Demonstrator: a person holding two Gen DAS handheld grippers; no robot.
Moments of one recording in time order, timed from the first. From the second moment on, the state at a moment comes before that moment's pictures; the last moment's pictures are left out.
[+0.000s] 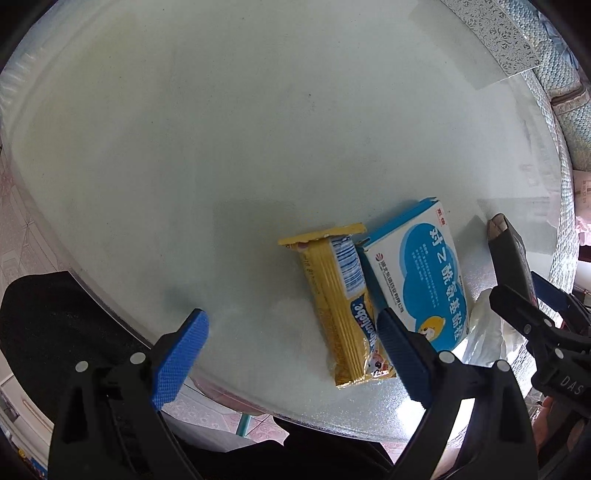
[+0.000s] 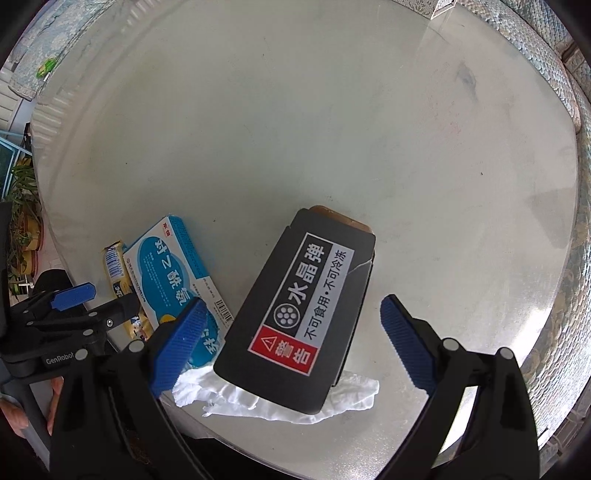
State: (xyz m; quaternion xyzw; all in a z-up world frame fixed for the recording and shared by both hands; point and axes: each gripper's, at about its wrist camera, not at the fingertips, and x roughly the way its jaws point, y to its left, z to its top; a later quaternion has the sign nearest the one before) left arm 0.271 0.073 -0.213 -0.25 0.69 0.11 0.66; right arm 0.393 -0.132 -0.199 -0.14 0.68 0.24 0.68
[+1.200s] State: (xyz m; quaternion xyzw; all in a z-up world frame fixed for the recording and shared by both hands) left arm 0.271 0.084 -0.192 -0.18 0.69 0.07 0.70; right arm 0.430 -0.146 -0.199 -0.16 0.63 0.19 0.73
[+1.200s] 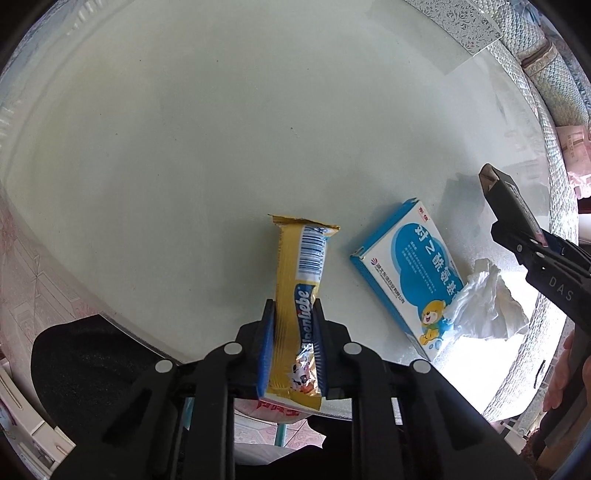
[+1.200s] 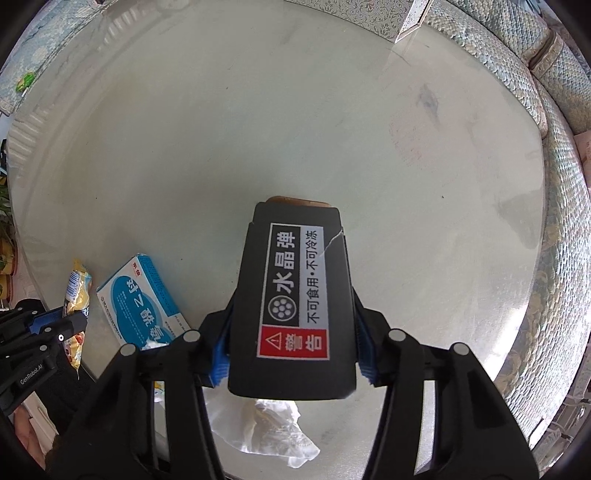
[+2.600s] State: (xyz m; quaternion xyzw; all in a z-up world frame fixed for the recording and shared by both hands) left arm 0.172 0.038 -0.065 0.03 0.63 -0.09 0.77; right arm 0.142 -0.120 -0.052 -0.18 0.54 0.19 0.80
